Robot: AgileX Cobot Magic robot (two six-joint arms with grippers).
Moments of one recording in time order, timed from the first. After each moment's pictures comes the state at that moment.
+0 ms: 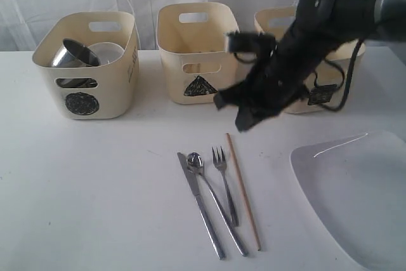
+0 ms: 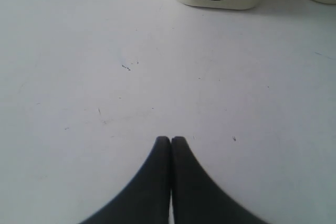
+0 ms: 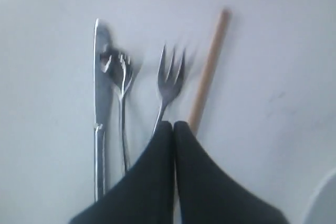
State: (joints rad) left arm 0.05 0.00 0.02 -0.26 0.50 0.15; right arm 0.24 1.87 -1.35 0.40 0.88 -0.27
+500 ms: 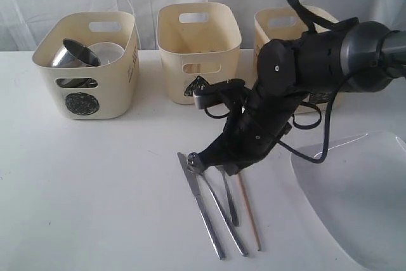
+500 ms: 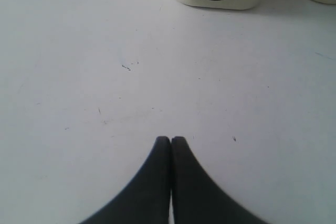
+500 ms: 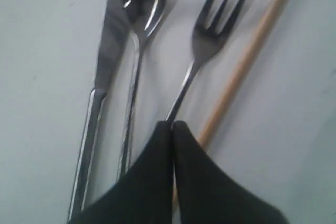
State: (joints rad) left arm 0.05 0.00 0.02 -0.26 0.50 0.15; right arm 0.42 1.83 -1.18 0.21 0.71 -0.17
